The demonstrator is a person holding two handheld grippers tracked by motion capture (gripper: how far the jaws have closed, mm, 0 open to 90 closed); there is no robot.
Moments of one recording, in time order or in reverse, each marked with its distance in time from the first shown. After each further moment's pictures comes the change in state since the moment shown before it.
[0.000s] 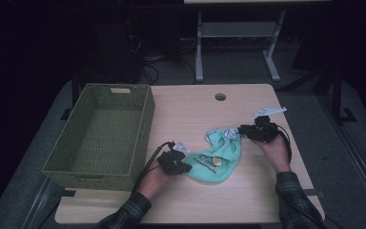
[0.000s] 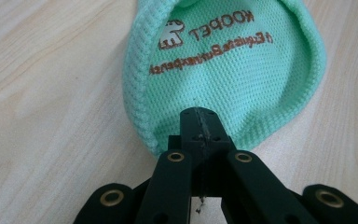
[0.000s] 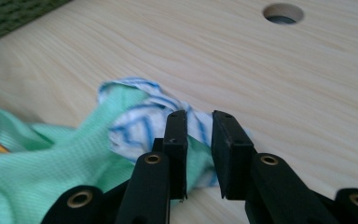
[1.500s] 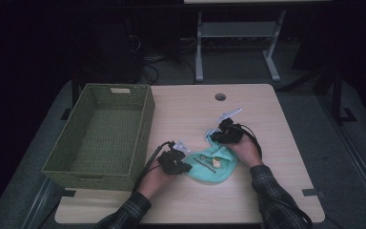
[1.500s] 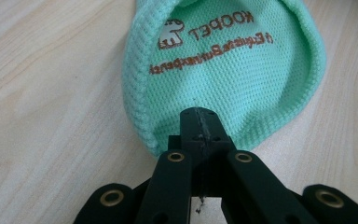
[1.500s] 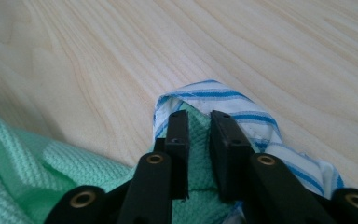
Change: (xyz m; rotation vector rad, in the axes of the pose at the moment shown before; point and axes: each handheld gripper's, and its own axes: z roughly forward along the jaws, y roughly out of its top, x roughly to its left) left arm 0.001 0.001 0.000 0.016 -0.002 0.004; right arm 0.053 0.020 0.087 0.199 0.083 -0.152
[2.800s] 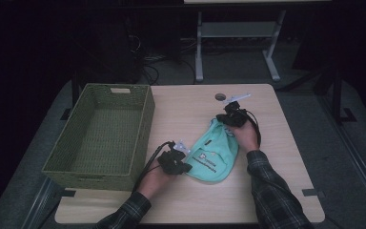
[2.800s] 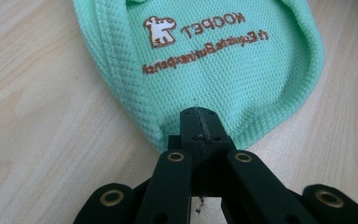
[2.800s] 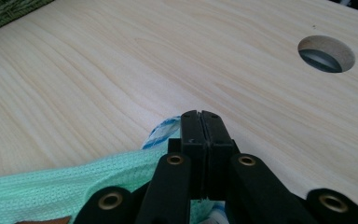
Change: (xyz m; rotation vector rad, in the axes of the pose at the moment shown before) left arm -0.002 0.000 0.001 -0.018 0.002 -0.014; right arm -0.041 0.029 -0.010 -0.130 -0.127 0.113
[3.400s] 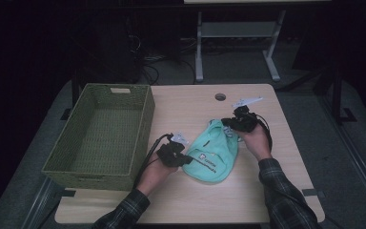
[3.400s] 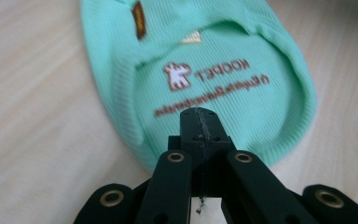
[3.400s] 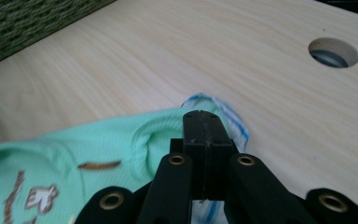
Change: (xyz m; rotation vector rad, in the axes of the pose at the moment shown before) left arm 0.012 0.020 -0.014 -0.051 0.011 -0.004; right arm 0.006 -0.015 -0.045 -0.031 0.082 -0.016
